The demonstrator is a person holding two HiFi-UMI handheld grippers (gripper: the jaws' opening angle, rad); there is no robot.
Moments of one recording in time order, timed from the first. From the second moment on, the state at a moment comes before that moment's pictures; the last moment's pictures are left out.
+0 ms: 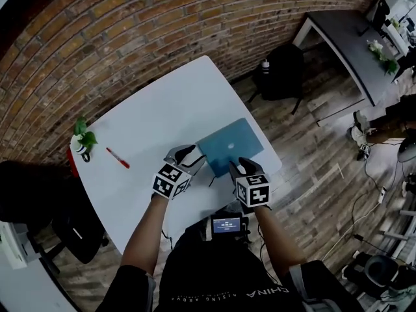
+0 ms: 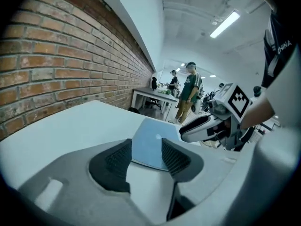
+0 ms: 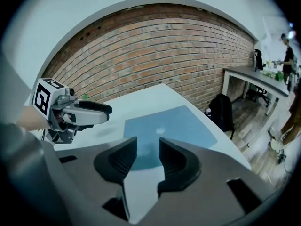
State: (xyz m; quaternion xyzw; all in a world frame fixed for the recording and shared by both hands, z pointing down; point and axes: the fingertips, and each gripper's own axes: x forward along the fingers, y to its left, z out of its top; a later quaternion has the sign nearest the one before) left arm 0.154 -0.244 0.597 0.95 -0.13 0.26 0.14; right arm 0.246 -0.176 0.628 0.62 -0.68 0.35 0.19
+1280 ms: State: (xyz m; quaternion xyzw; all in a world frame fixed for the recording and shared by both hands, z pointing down) left arm 0.190 -0.265 0.672 0.91 -0.11 0.37 0.14; right arm 0.276 -0.170 0.680 0.66 -0.59 0.42 0.18
